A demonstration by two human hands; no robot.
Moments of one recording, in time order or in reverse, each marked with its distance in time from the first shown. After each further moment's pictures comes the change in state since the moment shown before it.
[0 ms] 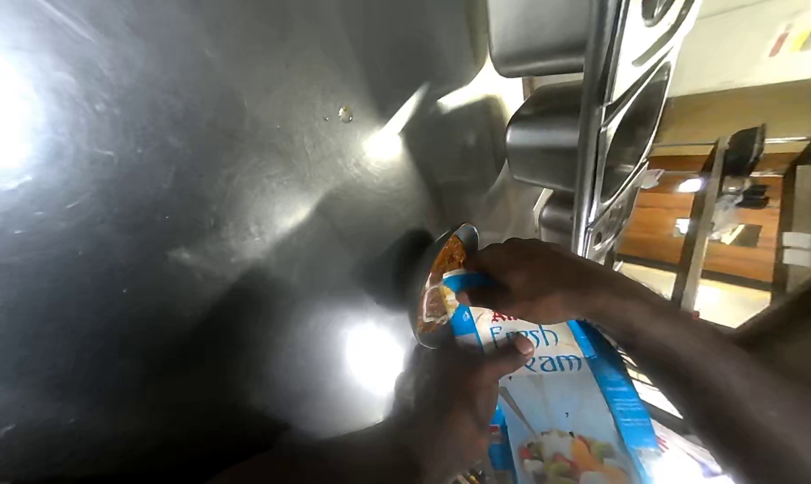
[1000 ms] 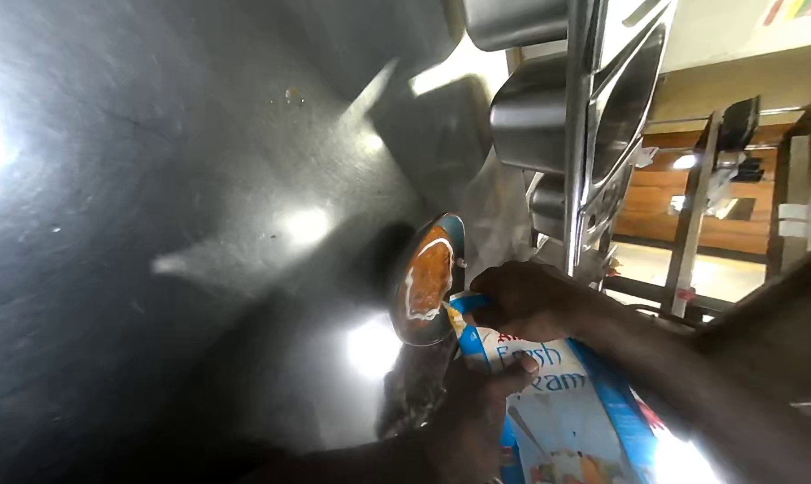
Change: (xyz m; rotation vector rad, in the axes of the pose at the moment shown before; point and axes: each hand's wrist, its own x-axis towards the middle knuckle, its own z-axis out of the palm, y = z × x) left_hand 0.008 -0.046 0.007 -0.012 -0.096 -0.166; right_hand 0.010 0.032 0.052 0.037 -0.170 0.088
